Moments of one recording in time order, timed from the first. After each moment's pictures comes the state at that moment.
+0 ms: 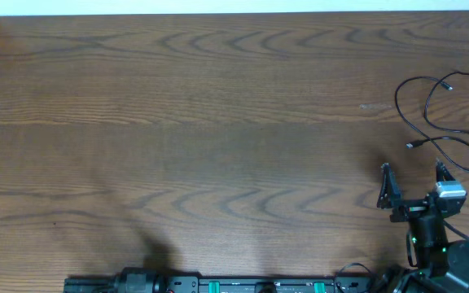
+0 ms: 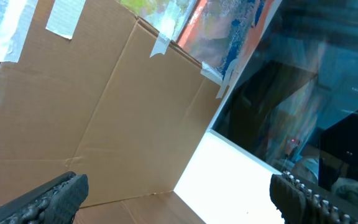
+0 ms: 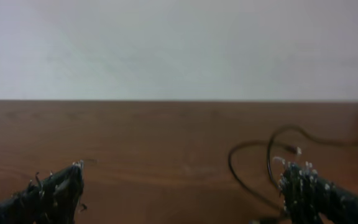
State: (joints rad) left arm -0.06 0.00 1.31 -0.89 -0.81 -0.20; right arm -0.55 0.01 0.12 -0.15 -0.61 0.04
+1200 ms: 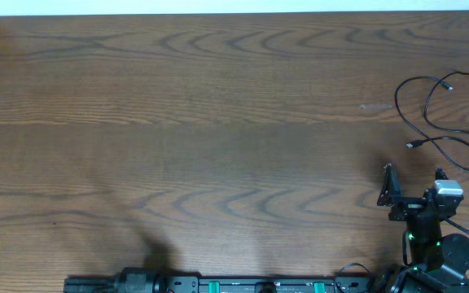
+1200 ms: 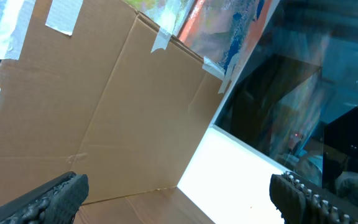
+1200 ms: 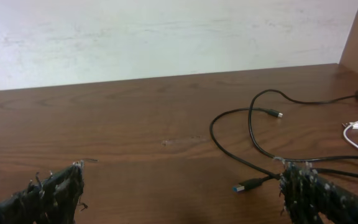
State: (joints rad) left arm -0.06 0.00 1.31 -0.92 -0.81 -0.20; right arm -0.53 0.01 0.06 -0.16 -0.50 0.04
